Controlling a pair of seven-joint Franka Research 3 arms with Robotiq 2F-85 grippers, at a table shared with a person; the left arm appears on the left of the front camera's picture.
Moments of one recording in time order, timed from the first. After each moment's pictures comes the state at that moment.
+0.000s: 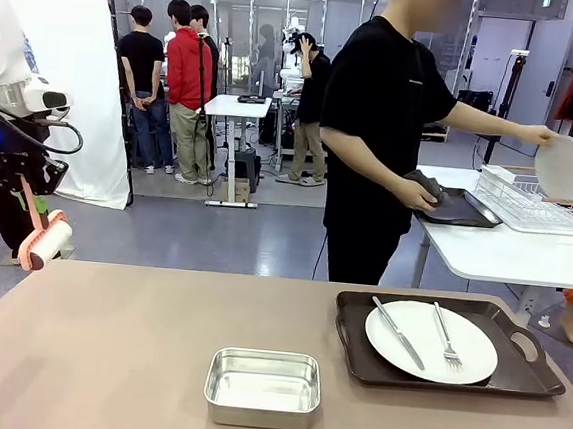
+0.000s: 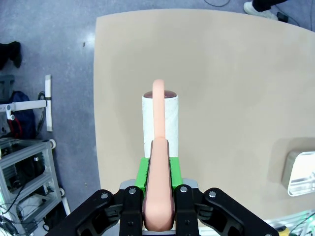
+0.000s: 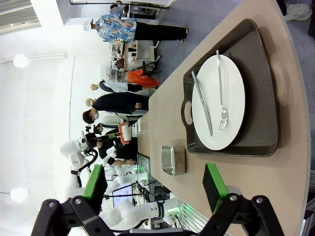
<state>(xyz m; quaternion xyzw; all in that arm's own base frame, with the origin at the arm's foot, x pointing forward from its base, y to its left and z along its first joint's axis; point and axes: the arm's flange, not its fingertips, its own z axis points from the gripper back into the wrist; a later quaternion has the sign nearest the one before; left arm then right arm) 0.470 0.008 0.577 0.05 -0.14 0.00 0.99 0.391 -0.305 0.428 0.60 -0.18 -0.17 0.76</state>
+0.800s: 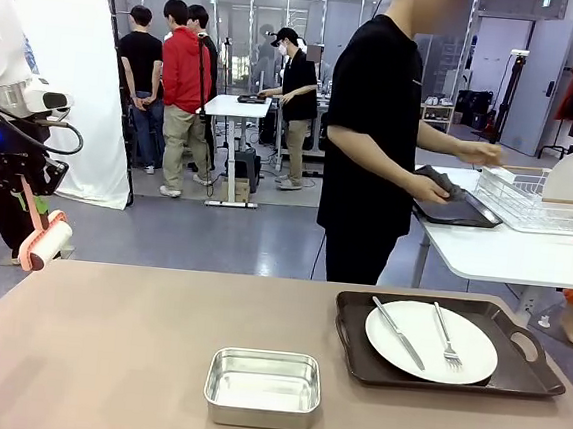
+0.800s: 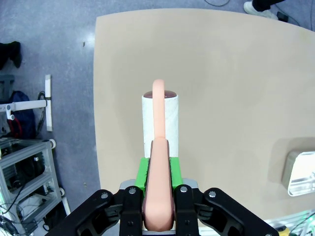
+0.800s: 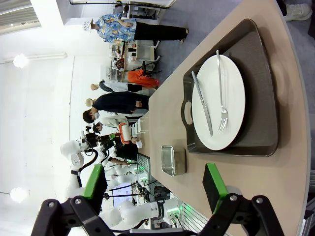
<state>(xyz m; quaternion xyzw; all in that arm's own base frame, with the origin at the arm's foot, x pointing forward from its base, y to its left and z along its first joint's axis) 0.470 0.008 0.577 0.05 -0.14 0.00 0.99 0.391 -0.305 0.428 0.60 -0.18 -0.17 0.76</state>
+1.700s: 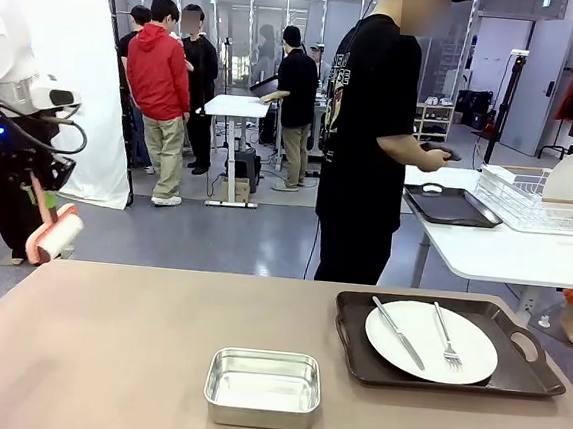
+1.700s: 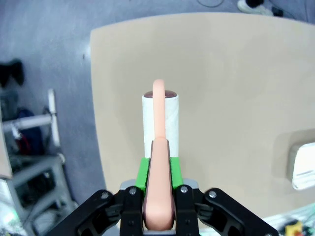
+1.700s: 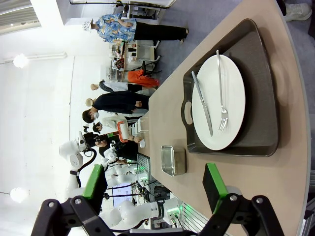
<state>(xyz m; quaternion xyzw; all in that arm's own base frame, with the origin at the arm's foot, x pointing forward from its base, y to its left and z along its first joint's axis) 0.471 -0.013 0.590 0.06 -0.17 -0.07 0.98 0.391 -0.304 0.428 0.60 -0.18 -0.17 0.76</state>
